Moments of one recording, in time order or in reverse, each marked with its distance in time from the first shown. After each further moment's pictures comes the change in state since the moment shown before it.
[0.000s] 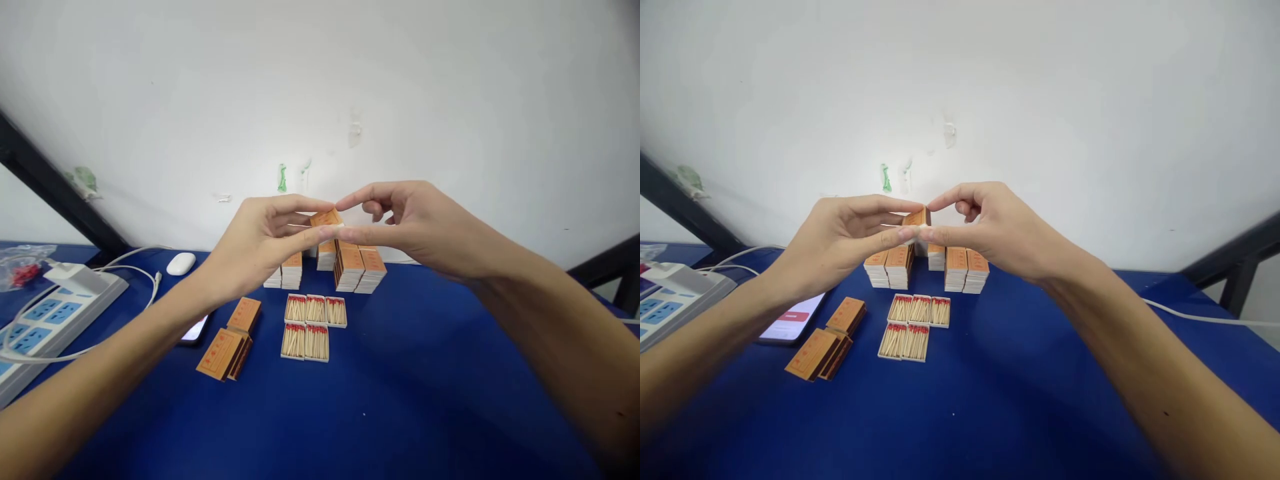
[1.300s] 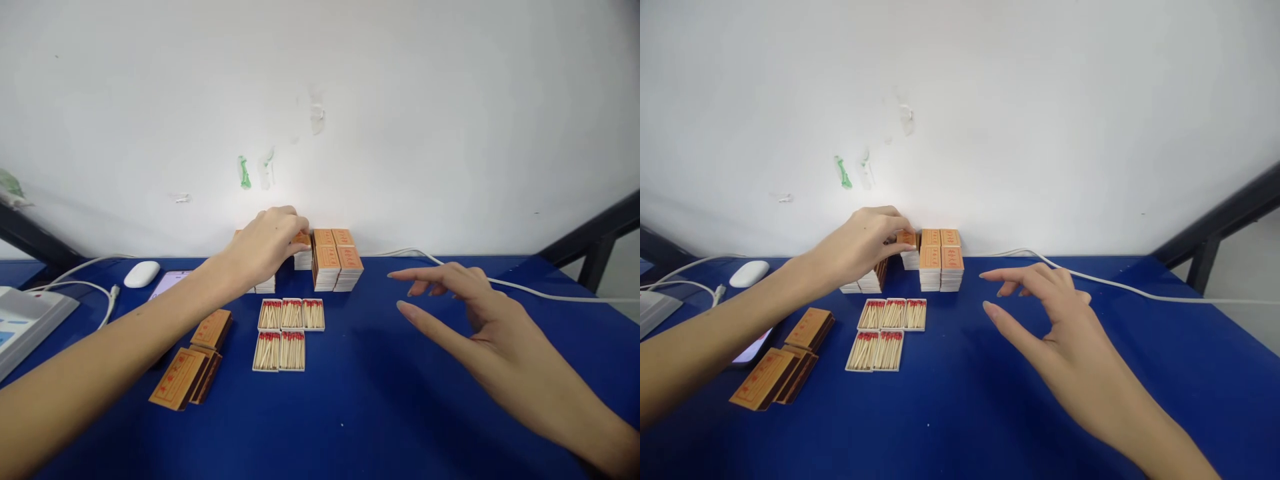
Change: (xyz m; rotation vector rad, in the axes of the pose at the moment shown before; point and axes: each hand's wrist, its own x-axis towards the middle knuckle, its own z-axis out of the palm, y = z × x) left_hand 0.064 -0.066 0.018 0.917 -0.287 0.209; right_hand -0.137 0.081 -0.002 -0.311 0.249 0.153
